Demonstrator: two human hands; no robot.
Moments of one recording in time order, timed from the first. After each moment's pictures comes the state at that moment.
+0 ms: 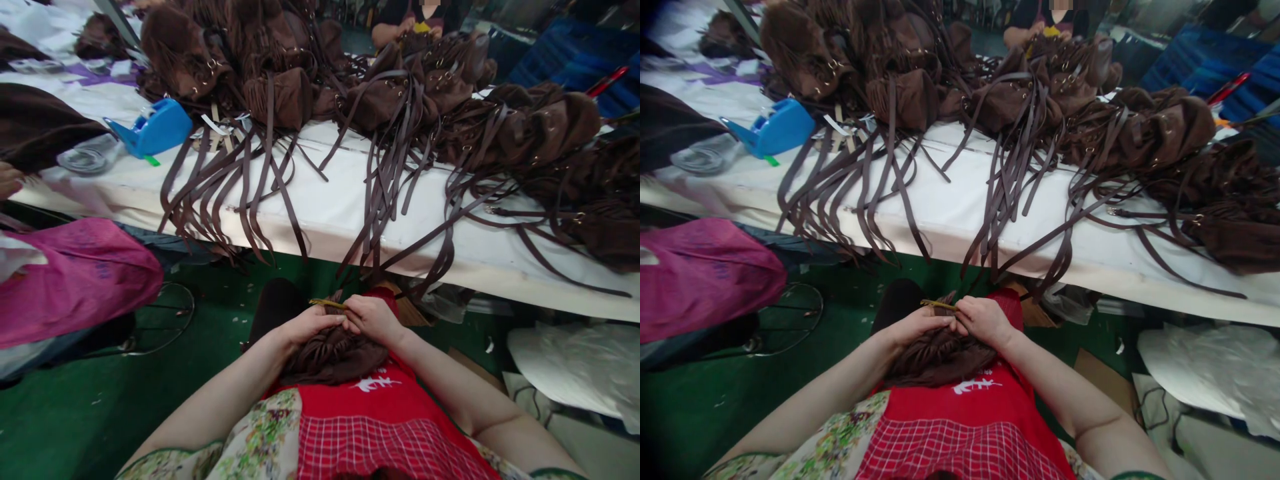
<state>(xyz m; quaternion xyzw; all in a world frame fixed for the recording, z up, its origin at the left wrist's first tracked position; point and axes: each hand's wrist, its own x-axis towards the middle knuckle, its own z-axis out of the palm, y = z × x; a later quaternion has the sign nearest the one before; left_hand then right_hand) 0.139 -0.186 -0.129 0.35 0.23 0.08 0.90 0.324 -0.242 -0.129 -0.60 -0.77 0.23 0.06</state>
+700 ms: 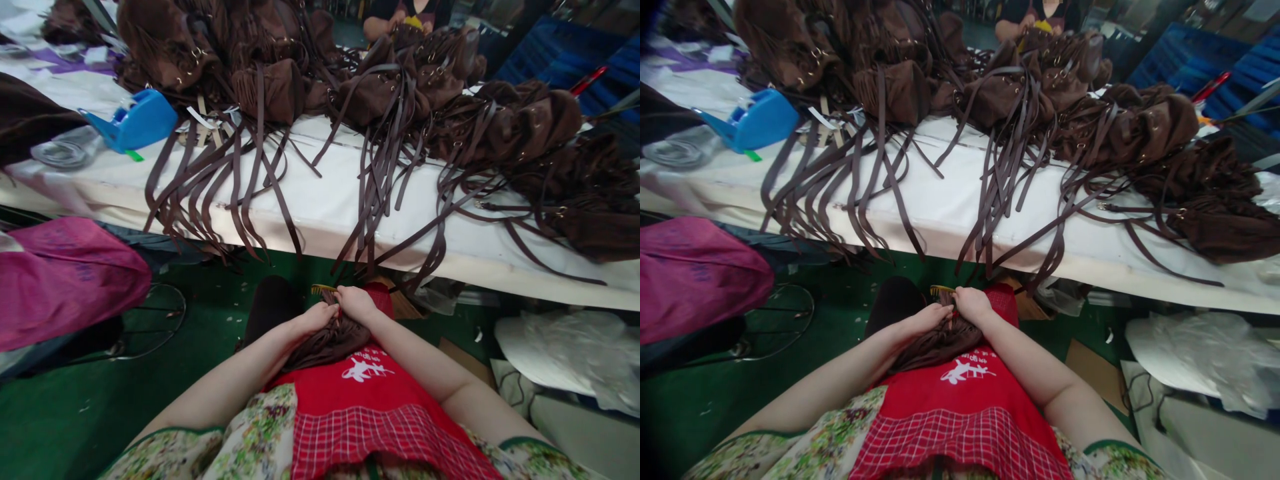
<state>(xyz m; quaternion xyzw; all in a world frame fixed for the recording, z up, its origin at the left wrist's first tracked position) 0.162 -0.180 -0.182 0.55 0.40 -0.01 0.73 0.308 -0.210 -0.191 -0.72 -0.63 0.28 -0.05</state>
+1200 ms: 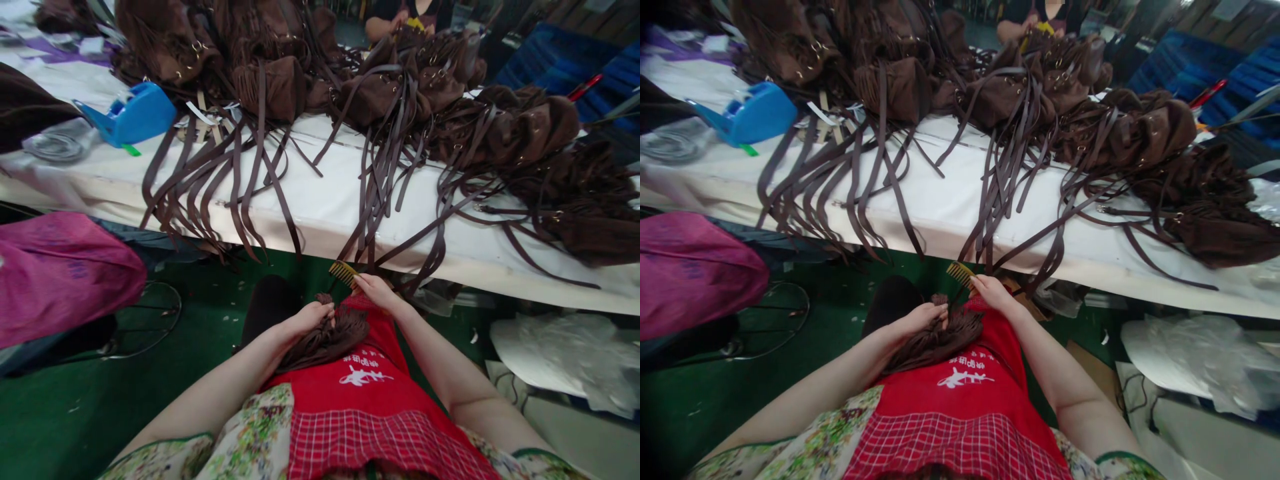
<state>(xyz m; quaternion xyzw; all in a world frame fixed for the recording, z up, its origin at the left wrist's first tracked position) 0.151 -0.180 -0.177 0.53 0.37 0.01 0.76 0.369 -0.212 -0.176 -0.66 -0.59 0.43 0.20</state>
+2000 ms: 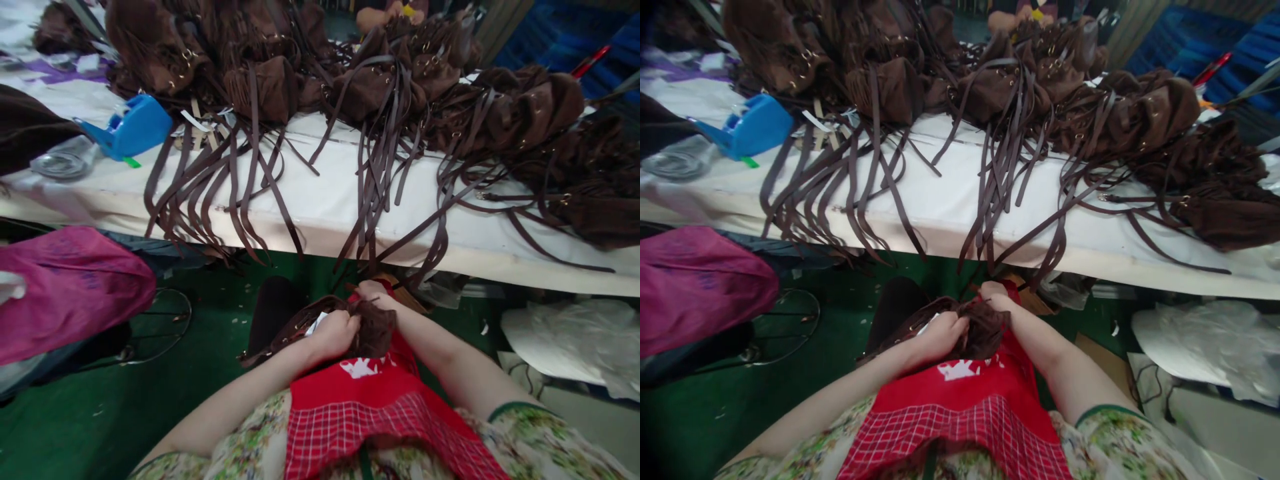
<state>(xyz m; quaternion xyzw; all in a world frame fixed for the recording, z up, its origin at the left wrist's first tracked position) 0.169 -0.210 -0.135 0.70 0.44 -0.04 0.57 0.347 -0.194 -0.207 -0.73 -0.59 0.30 -0.17</state>
